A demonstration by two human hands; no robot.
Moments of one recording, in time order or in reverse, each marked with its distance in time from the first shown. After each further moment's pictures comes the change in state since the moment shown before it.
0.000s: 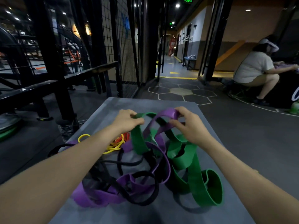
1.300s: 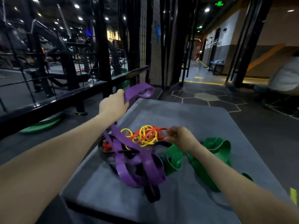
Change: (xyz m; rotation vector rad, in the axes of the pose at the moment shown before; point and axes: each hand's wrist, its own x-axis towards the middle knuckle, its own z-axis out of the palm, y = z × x) left_hand -0.052 -0.061 -0.136 0.619 0.480 -0.017; right_hand -0.001 -0.061 0.113 0.102 -0.272 0.165
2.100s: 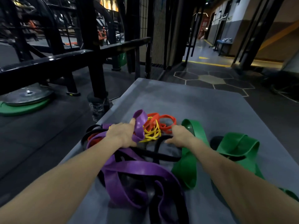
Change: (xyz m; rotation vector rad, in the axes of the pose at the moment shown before) left_hand -0.005 -0.037 0.190 0.232 -0.579 0.187; right_hand 0.095 0.071 0.073 -0.500 -0.333 0.188
